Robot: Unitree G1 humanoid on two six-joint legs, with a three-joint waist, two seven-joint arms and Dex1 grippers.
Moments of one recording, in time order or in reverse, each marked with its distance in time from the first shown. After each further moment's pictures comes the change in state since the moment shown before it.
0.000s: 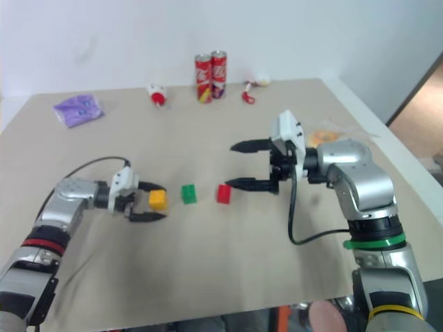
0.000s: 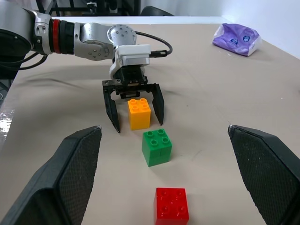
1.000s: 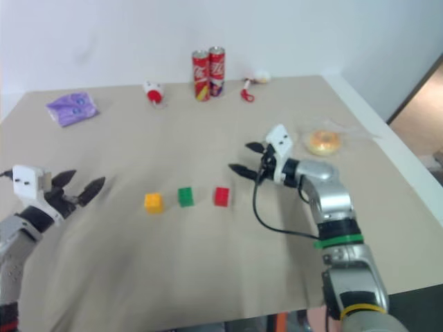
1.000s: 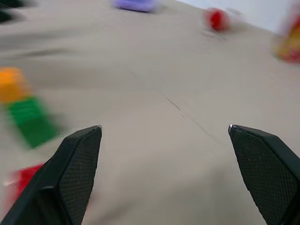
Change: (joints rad) left arm 0.618 -0.182 0.588 -0.991 -0.264 0.653 0.966; right arm 0.055 0.243 -0.062 0.369 -0.234 -0.206 -0.463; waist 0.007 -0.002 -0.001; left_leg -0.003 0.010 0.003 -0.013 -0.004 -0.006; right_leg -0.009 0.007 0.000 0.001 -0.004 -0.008
